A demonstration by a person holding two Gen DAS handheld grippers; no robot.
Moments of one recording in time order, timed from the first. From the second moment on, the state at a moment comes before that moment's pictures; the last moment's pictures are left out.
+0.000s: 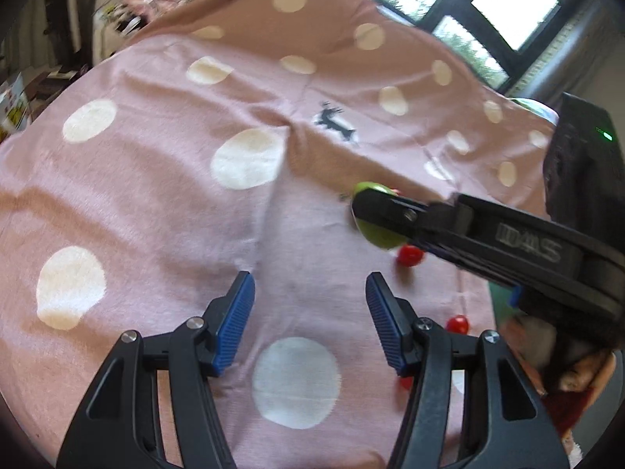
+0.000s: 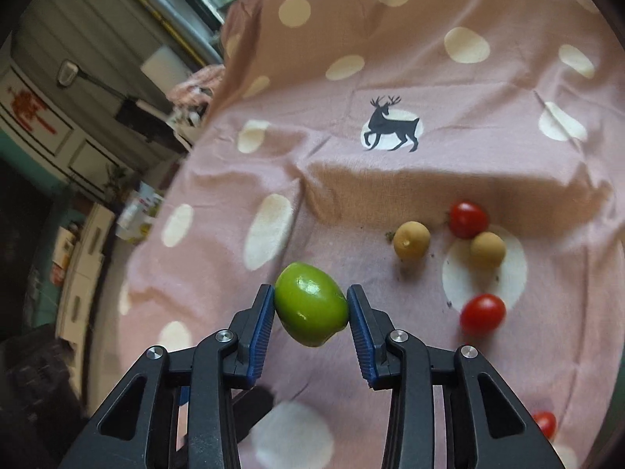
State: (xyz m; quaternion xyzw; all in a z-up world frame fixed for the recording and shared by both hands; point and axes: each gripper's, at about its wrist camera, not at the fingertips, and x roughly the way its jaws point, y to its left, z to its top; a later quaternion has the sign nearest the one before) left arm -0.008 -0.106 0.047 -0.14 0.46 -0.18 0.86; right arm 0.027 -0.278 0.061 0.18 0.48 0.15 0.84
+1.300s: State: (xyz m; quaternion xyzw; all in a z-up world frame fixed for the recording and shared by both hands) left arm -0.079 -0.274 0.111 0.01 0.34 -0.40 0.85; right arm -0.115 -0.414 0.106 0.32 0.33 0.07 0.89
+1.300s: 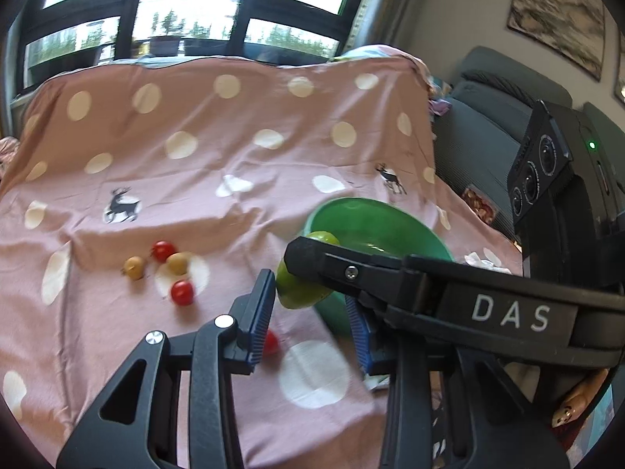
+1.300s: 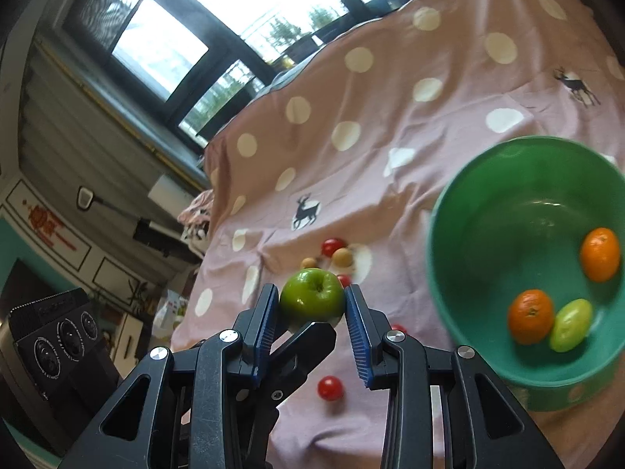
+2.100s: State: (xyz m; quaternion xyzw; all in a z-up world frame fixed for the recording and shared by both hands) left arm -0.083 -0.375 0.088 0.05 0.37 -0.49 0.79; right arm -0.151 -0.503 0.081 0.39 0.31 -0.07 0.86
